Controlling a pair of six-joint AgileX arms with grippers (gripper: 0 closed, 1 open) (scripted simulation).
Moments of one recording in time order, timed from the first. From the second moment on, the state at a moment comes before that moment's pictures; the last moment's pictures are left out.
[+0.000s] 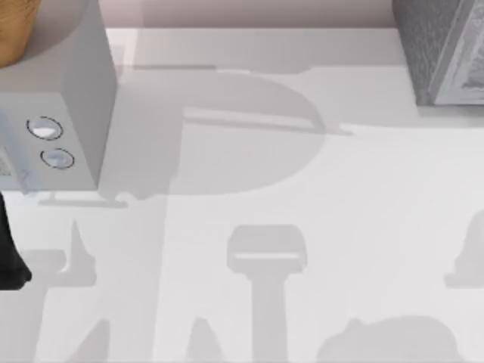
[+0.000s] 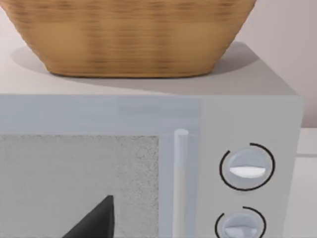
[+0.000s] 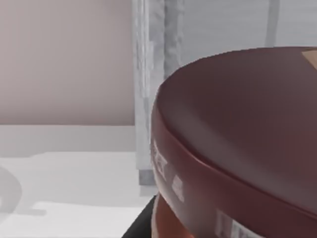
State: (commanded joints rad) left arm 0.00 0.00 0.00 0.00 0.00 0.00; right arm 0.00 0.00 0.00 0.00 0.00 0.00
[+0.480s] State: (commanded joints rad) left arm 0.00 0.00 0.00 0.00 0.00 0.00; right arm 0.04 0.31 0.38 -0.11 0.05 0.01
